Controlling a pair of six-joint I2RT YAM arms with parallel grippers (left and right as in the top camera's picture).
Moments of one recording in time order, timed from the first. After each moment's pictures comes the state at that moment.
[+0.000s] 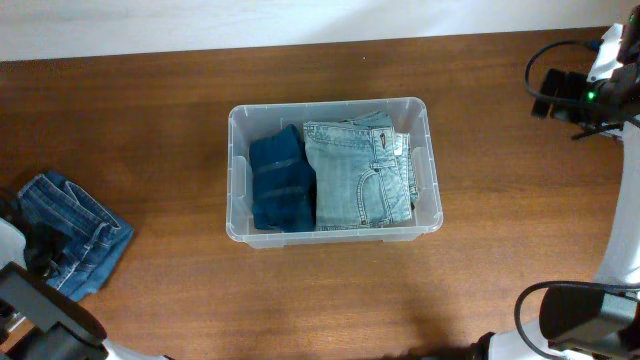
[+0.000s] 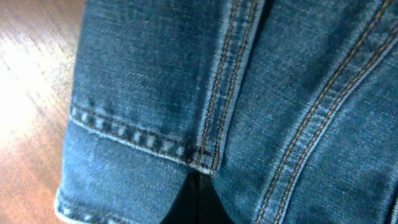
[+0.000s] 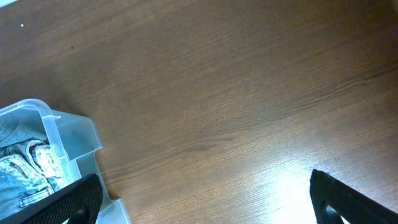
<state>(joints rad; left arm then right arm) 0.75 1.84 1.24 -0.79 -0.16 -0.29 -0.34 1.70 1.98 -1.35 -0.01 0.05</state>
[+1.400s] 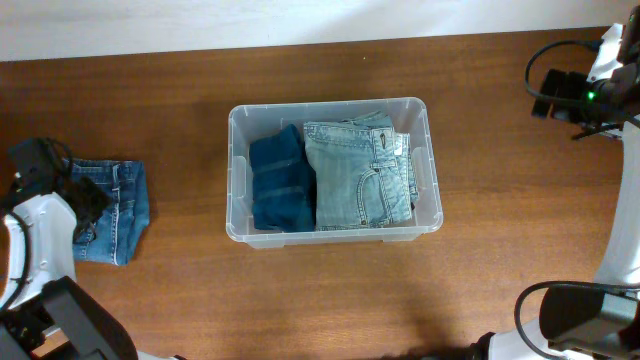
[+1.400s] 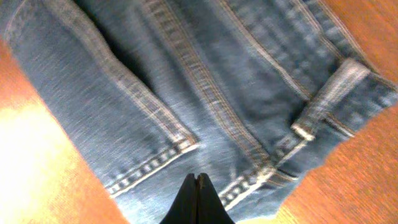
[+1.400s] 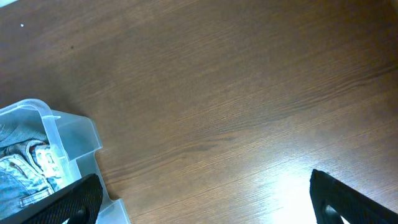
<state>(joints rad) 0.48 1.69 1.21 -0.72 -0.14 -0.30 -0.34 1.70 1.98 -1.35 -0.01 0.05</state>
